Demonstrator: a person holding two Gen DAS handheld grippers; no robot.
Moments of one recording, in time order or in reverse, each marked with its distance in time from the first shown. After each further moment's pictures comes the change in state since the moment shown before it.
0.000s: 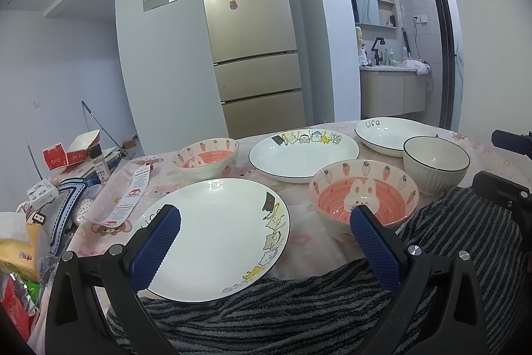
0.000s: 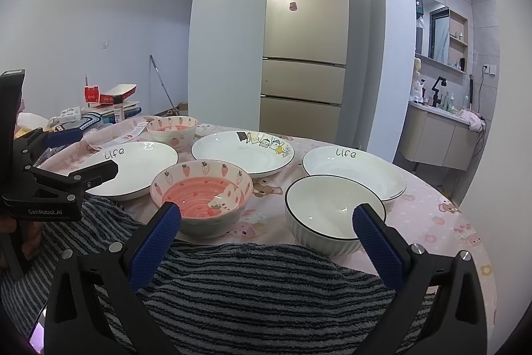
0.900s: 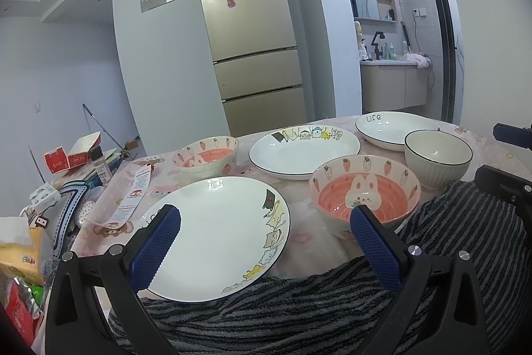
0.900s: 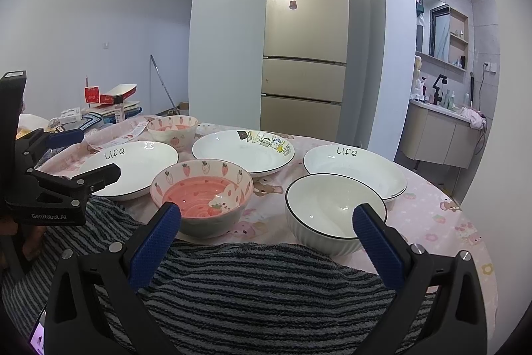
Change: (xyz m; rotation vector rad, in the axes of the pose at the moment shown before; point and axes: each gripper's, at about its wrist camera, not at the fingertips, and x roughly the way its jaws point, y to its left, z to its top) left arm 0.006 0.001 0.002 0.036 0.019 0.014; right arm 0.002 -0.001 -0.001 0.008 0.006 0.008
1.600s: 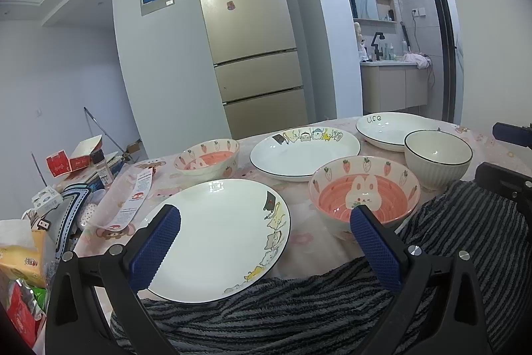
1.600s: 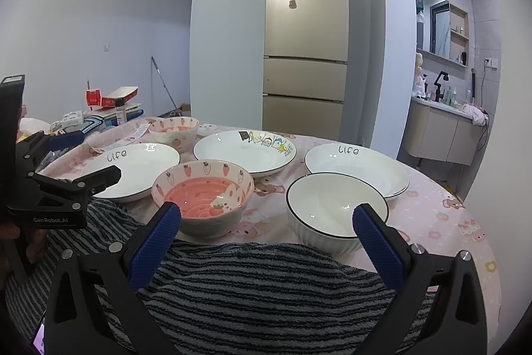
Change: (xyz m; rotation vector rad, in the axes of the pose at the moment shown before) left arm -0.003 -0.009 -0.003 0.018 -0.014 0.014; right arm -0.006 -0.003 0.001 0.015 -0.008 0.012
